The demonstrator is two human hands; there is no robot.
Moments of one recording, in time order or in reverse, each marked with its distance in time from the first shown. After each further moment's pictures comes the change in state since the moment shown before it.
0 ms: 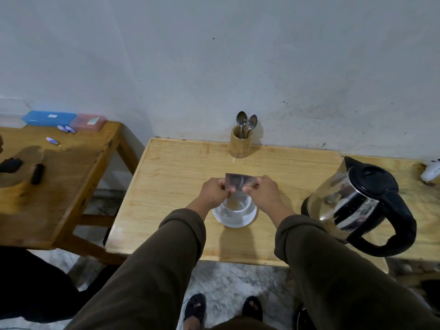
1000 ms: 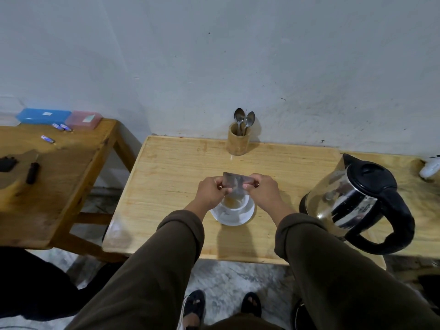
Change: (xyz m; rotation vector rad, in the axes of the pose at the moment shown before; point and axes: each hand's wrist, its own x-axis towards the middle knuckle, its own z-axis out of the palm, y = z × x) left_hand 0.004 -0.008 0.007 -0.014 0.071 0.015; right_hand -0.003 0.002 -0.006 0.001 -0.014 -0.055
